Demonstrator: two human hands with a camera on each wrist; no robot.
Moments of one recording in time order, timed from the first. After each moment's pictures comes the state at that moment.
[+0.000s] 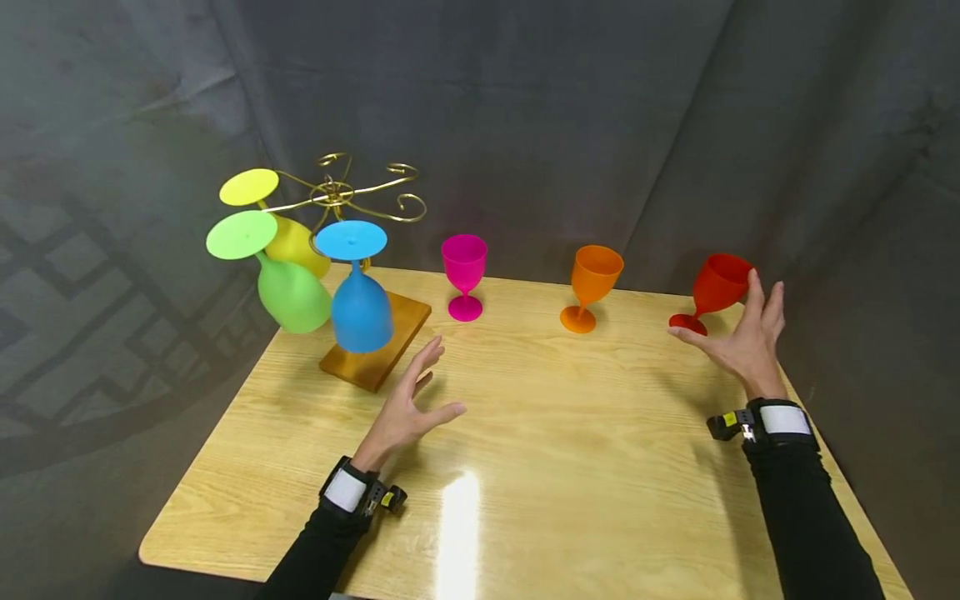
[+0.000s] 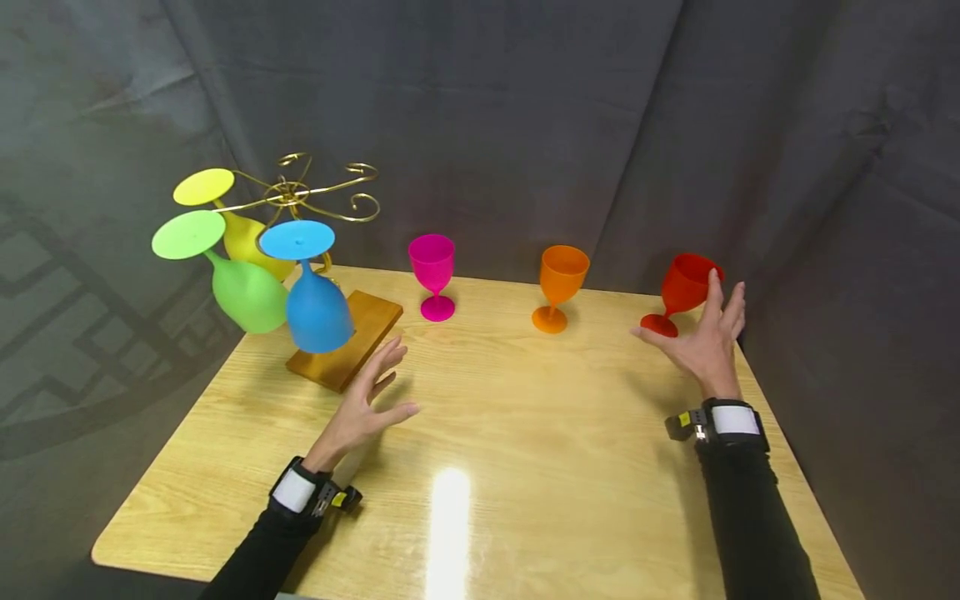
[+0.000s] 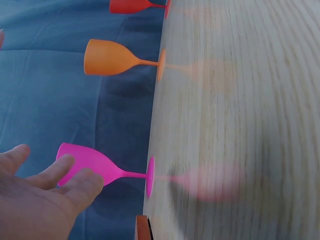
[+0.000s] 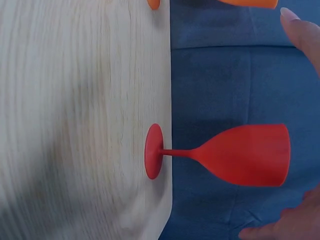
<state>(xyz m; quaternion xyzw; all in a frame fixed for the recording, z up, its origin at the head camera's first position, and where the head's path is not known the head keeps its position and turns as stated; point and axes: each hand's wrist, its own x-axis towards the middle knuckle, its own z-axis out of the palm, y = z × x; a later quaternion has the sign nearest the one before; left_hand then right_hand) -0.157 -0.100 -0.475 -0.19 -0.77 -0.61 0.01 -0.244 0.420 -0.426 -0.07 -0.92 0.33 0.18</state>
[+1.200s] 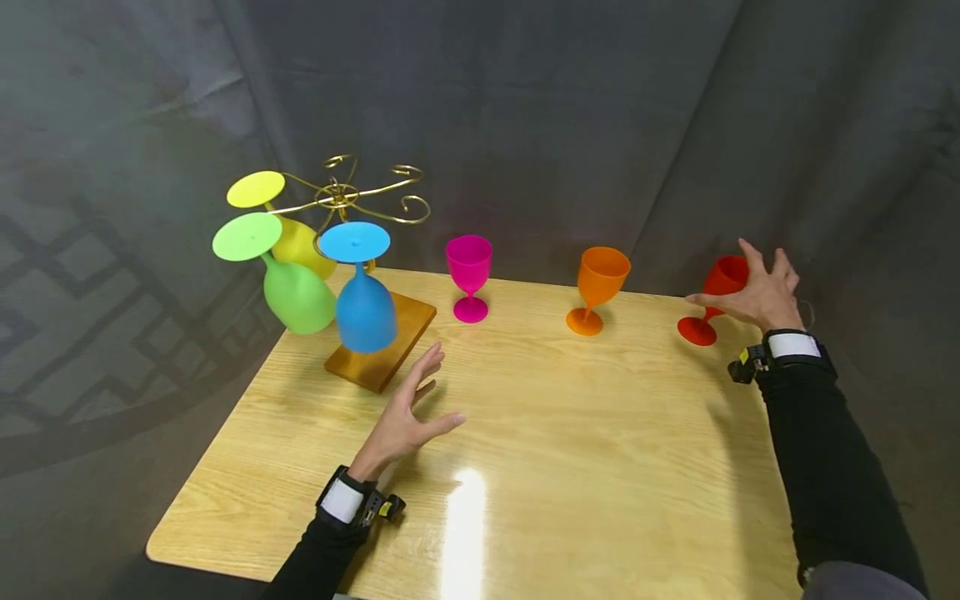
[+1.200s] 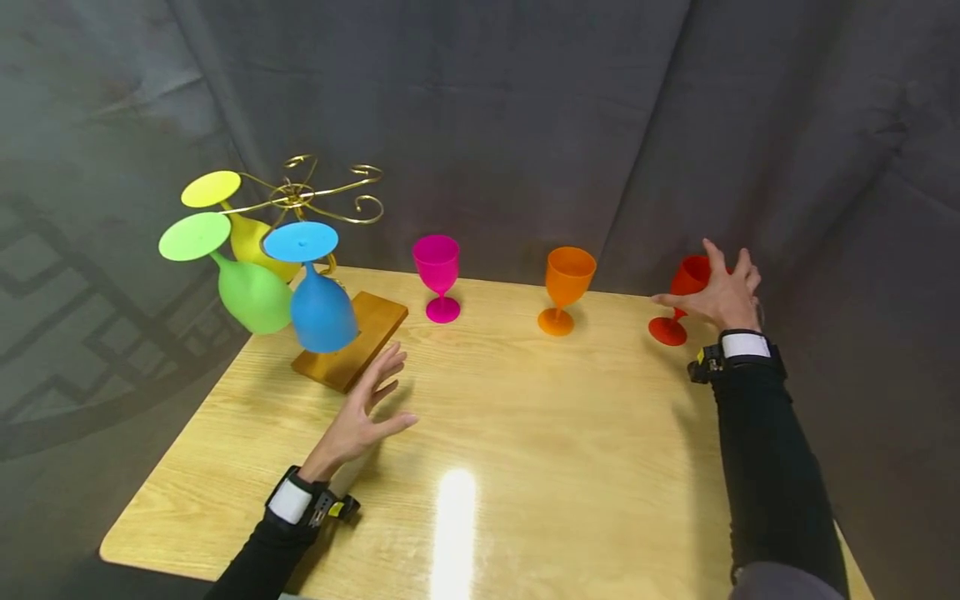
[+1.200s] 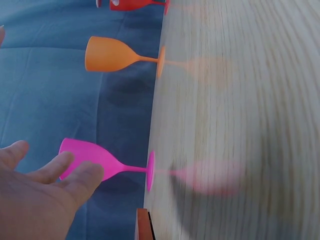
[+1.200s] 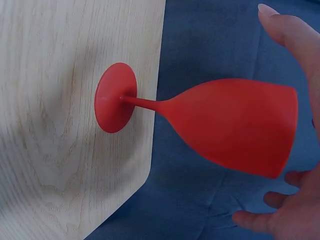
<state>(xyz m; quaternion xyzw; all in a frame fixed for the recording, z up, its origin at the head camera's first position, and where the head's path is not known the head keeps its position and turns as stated) -0.146 -0.105 -0.475 -0.20 -0.77 -0.61 0.02 -0.317 0.452 -0.383 -0.09 -0.97 0.24 0.04</state>
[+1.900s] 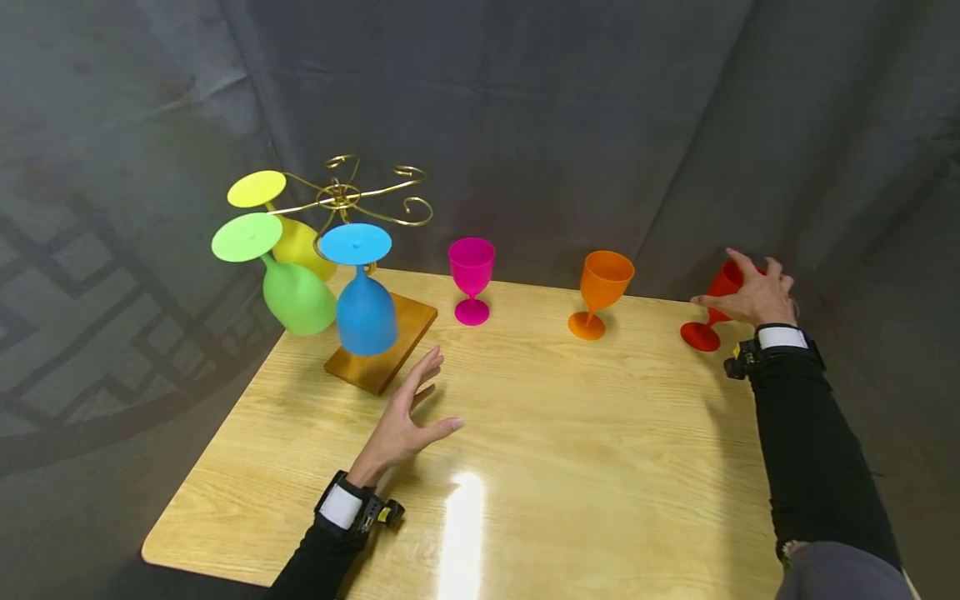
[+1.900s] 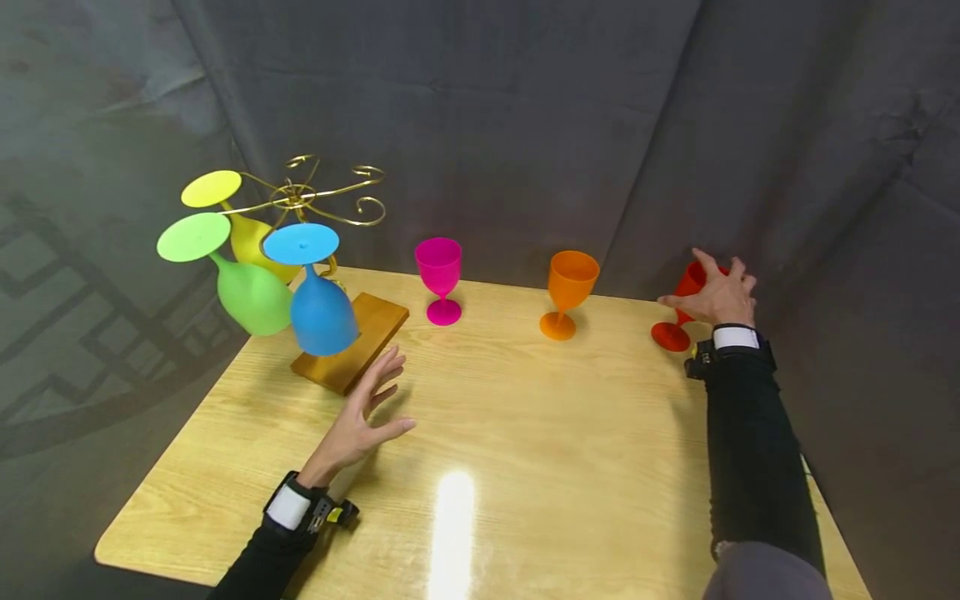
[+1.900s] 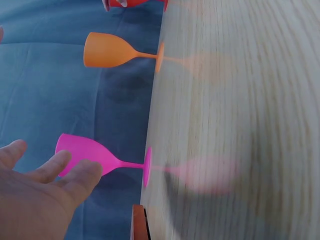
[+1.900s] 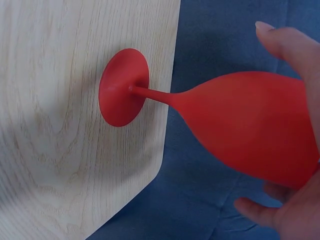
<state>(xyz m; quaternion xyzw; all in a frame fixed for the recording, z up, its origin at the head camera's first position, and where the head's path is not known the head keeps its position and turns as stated) -0.146 -0.105 -0.479 -0.19 -0.76 -0.62 0.02 -0.343 0.455 -0.392 -0.11 -0.97 0.20 0.01</state>
